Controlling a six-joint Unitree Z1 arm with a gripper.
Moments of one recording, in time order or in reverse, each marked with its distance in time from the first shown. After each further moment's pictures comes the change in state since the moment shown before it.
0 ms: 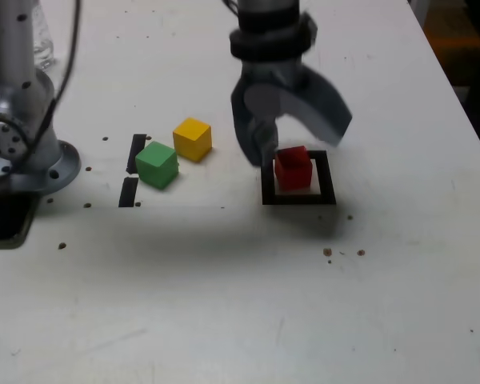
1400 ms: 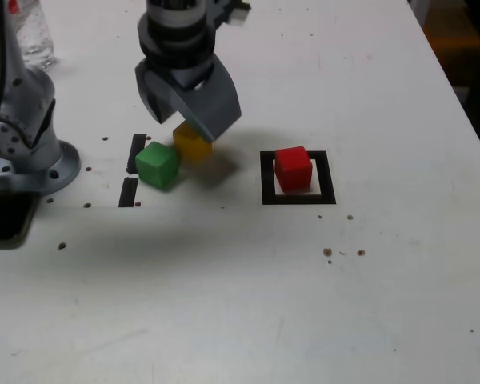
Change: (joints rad) arm -0.022 -0.134 0.335 0.037 0.455 0.263
